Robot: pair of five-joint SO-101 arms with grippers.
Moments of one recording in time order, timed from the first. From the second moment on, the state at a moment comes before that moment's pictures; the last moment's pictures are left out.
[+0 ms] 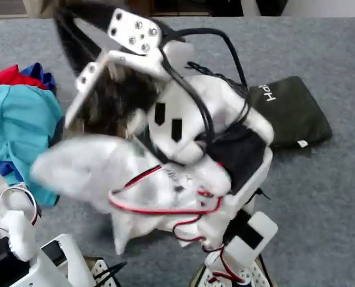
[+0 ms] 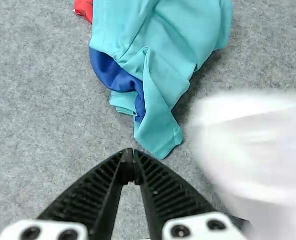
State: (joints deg) left arm -38.9 -71.7 28.8 100.2 -16.5; right arm -50.6 6.6 -74.3 64.2 33.5
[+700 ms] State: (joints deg) left arm -44.6 -69.2 28.0 100.2 -16.6; right arm -40.3 6.5 -41.8 100.7 37.5
